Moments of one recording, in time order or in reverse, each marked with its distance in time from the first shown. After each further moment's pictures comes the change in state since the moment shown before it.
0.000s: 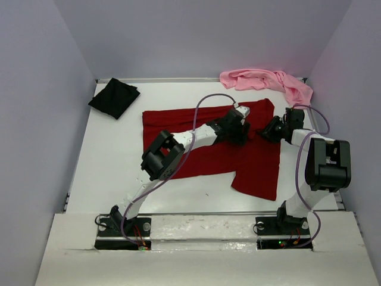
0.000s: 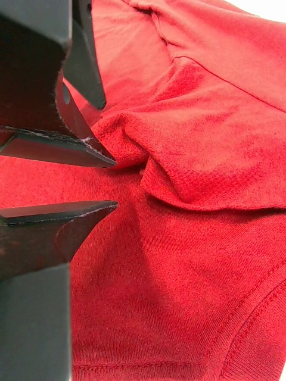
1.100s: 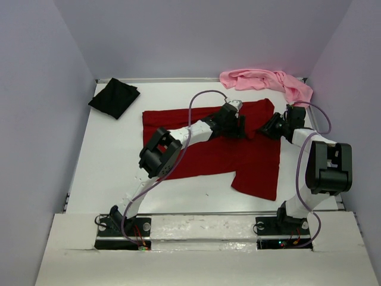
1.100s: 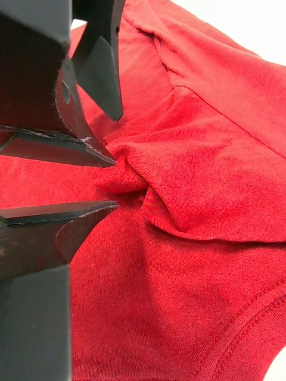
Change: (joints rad) left arm 0.053 0.004 0.000 0.063 0.084 -0.142; right arm 0.008 -0.041 0.013 0.000 -0.014 0.011
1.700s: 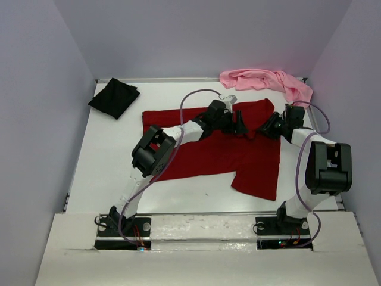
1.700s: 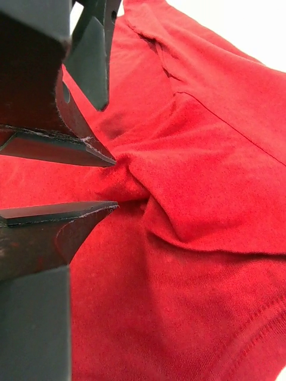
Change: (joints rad) left arm 0.070 -0.097 -0.209 0.313 0.272 -0.127; right arm 0.016 -0.003 0.003 0.000 0.000 0.018
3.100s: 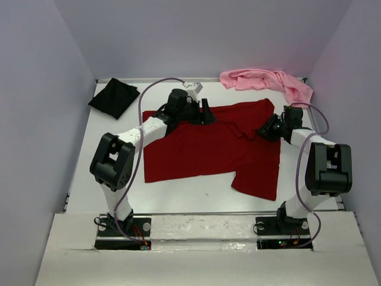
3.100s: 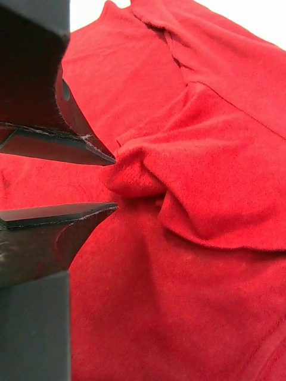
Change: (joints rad) left arm 0.238 -0.437 -0.325 -0.109 0.047 0.170; right arm 0.018 -0.020 -0.008 -0.051 0.018 -0.008
